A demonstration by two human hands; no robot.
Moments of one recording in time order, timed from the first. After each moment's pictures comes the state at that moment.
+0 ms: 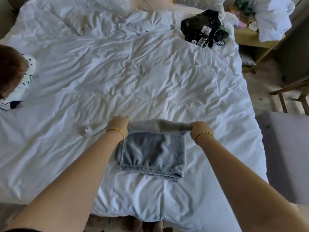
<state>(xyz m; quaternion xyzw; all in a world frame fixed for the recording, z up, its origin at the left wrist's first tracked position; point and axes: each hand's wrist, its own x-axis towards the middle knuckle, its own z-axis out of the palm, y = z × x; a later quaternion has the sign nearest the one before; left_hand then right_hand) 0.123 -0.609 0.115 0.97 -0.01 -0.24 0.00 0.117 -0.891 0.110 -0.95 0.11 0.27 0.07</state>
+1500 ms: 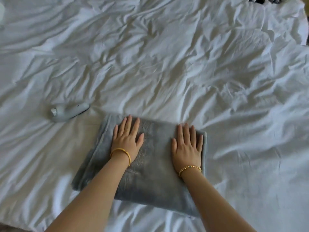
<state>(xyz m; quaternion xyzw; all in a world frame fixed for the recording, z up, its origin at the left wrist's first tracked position) 0.100 -0.645 -0.153 0.99 0.05 -0.12 0.05 0.095 -0.843 -0.156 -0.99 0.02 0.10 0.10</state>
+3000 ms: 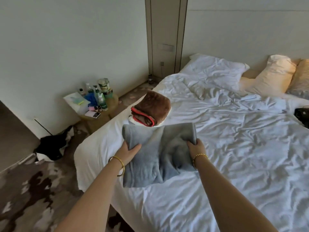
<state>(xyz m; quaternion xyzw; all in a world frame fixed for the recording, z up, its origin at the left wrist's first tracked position) -0.111 -0.126 0.241 0.80 0.36 0.01 0.49 0.036 -0.343 0.221 -0.82 0.03 0.15 0.55</state>
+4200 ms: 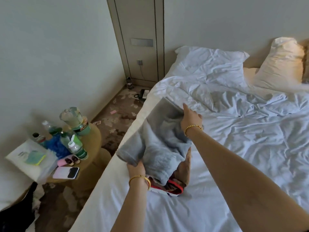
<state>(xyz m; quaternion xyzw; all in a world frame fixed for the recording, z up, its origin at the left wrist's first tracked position) 0.275 0.159 0.167 0.48 0.46 0.09 0.74 0.442 0.016 0.238 -0.98 -0.04 0.00 0.20</state>
